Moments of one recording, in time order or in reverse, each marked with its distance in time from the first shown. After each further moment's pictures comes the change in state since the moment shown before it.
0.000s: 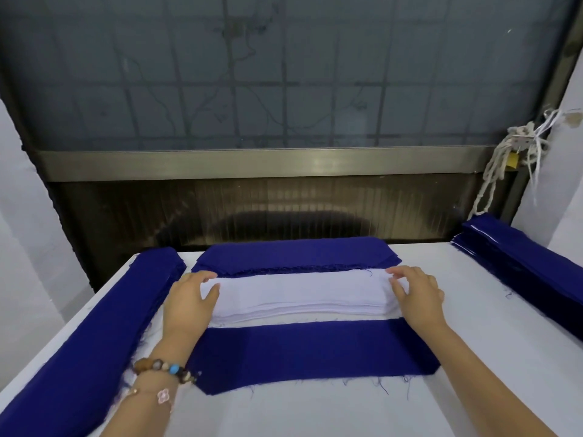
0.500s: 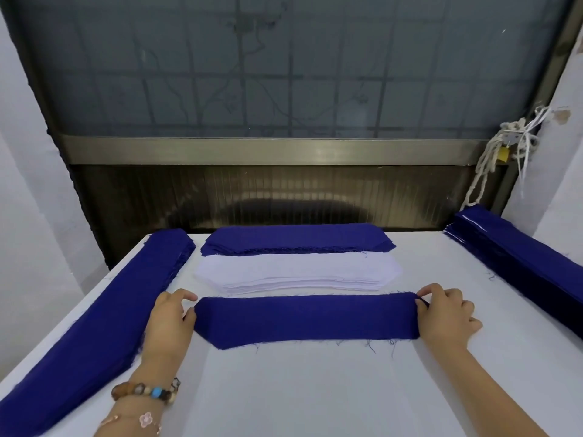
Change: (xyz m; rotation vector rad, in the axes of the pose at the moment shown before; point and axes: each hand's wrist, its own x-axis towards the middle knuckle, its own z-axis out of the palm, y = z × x) left_hand -0.073 -0.041 -0.028 0.057 -0.004 -0.143; right_hand -0.066 0.037 -0.024 -0.226 0.068 0.264
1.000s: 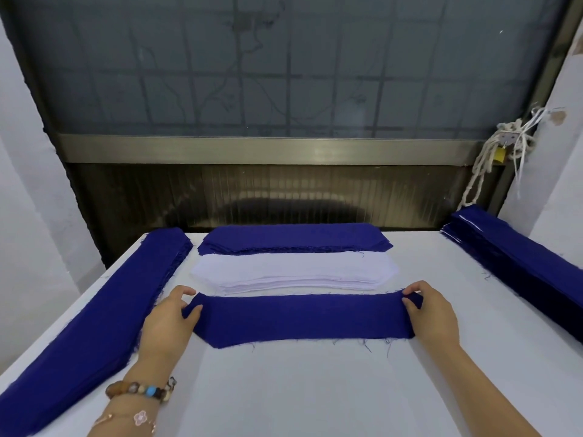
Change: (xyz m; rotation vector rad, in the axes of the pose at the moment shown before) left_hand 0.001 -0.001 0.002 0.008 -0.043 0.039; right_hand 0.002 0.001 -0.001 0.349 -0.113 -0.146
